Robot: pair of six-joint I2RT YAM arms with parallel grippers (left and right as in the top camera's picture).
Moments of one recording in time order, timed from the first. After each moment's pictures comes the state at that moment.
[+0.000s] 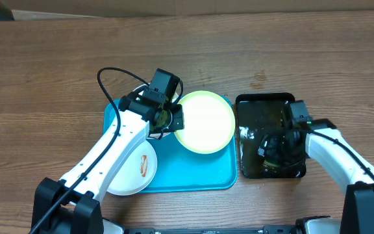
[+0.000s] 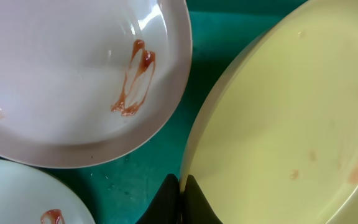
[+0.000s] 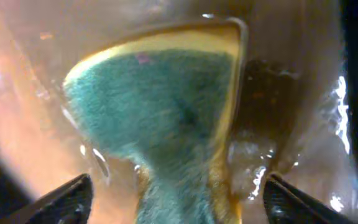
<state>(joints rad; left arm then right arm) -0.43 1.59 1.18 -0.84 0.06 -0.50 0.13 1.52 0.77 -0.80 -0.13 0.49</state>
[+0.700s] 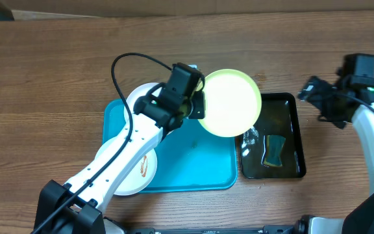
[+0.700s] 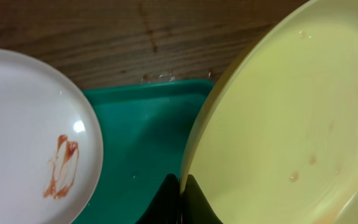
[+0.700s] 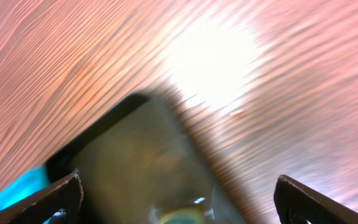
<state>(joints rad) -0.57 1.59 1.25 -0.60 -0.01 -0.50 -0.20 1.52 1.21 -0.87 -0.11 0.47</state>
